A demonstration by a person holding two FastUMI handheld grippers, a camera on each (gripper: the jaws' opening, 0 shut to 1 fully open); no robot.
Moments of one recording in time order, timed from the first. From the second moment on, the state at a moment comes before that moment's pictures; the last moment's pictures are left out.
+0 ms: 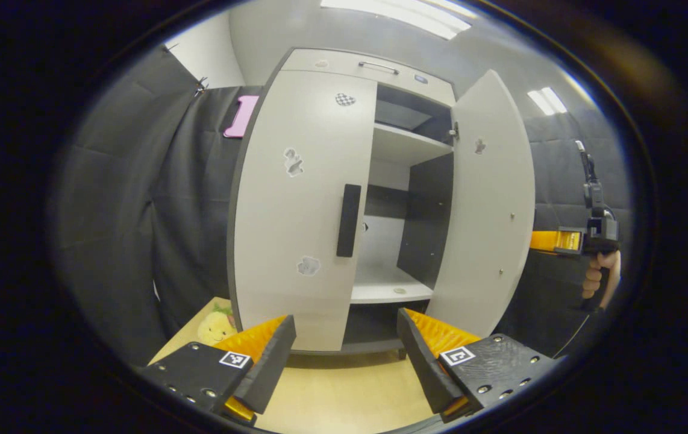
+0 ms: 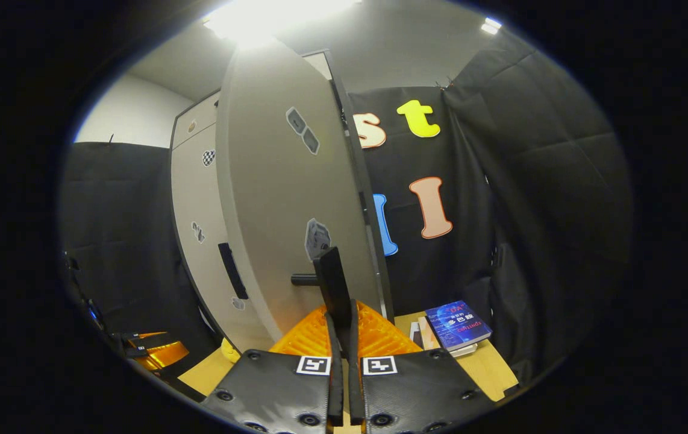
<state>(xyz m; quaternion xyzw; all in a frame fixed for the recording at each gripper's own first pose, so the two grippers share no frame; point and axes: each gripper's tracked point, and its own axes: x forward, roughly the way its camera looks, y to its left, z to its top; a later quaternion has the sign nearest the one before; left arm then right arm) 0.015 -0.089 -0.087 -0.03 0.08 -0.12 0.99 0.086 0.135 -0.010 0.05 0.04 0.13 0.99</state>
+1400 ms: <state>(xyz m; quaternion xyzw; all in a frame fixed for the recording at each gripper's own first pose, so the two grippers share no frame) 0.101 -0.068 -0.067 0.00 0.04 -0.10 0.99 0.054 0.062 -0.024 0.09 0.05 0.03 0.99</state>
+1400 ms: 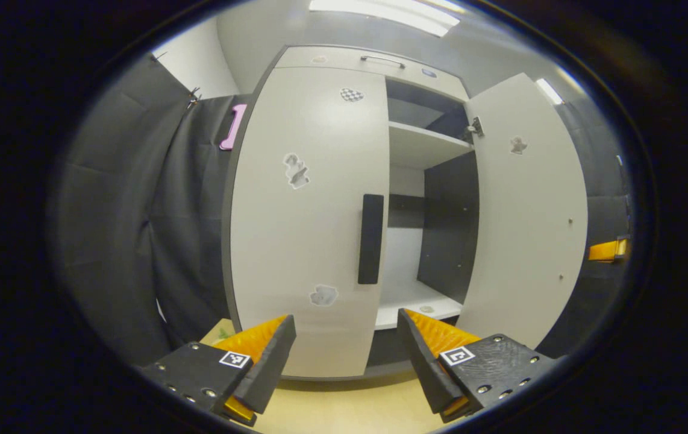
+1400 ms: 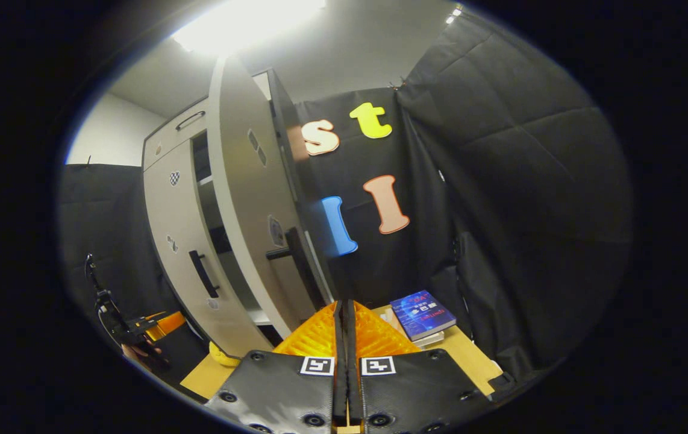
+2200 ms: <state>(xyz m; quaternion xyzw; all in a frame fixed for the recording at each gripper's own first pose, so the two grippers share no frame) 0.180 -0.114 0.001 0.01 0.00 -0.11 0.99 0.078 -0.026 -0.025 0.03 0.03 -0.07 1.00</state>
